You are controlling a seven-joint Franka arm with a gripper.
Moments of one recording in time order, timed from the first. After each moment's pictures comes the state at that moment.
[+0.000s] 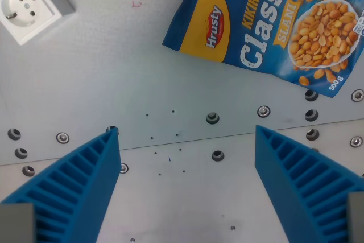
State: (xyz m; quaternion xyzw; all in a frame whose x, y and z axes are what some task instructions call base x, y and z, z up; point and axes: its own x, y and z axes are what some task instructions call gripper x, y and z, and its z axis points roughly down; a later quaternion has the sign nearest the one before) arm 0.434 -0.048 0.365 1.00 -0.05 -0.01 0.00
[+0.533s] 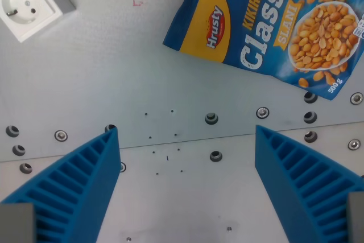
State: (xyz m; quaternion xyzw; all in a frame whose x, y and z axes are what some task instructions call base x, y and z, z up) arm 0.434 -0.048 0.365 1.00 -0.04 -0.01 0.00
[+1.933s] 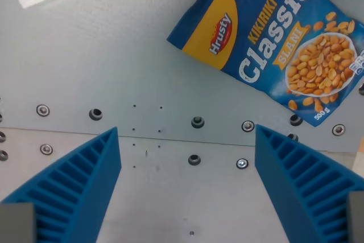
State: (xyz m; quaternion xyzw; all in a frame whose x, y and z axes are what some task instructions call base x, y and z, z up) arm 0.434 -0.048 0.365 1.00 0.07 -0.01 0.00
